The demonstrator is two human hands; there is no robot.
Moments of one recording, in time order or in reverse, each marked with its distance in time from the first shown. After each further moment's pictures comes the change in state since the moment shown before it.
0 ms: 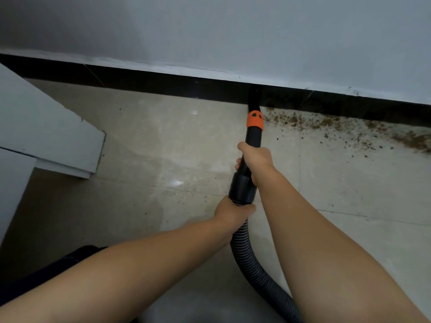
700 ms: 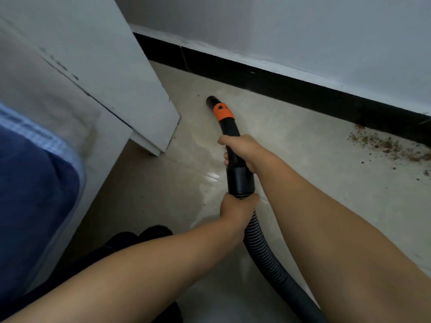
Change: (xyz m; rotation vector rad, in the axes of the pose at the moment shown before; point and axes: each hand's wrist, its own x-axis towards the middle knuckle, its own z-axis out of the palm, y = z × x) left_hand 0.012 -0.021 -0.115 -0.451 0.288 -0.063; right_hand -0.029 0.001 0.177 -0.382 -0.564 -0.020
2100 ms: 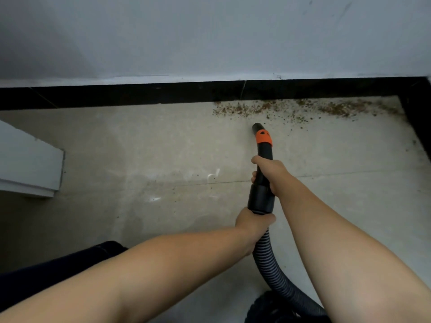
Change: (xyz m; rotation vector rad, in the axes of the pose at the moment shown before) left_hand -0.122 -0.122 0.152 0.549 -0.527 0.005; right_hand -0.181 0.150 -0.218 0.494 0.669 0.096
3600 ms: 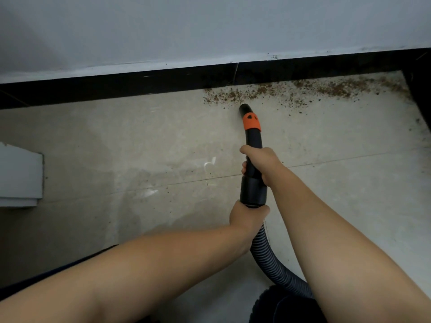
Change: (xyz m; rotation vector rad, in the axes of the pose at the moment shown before) left_hand 0.020 0.000 -0.004 0.007 0.098 0.022; right_hand 0.022 0.000 0.014 -0.015 -0.033 -0.033
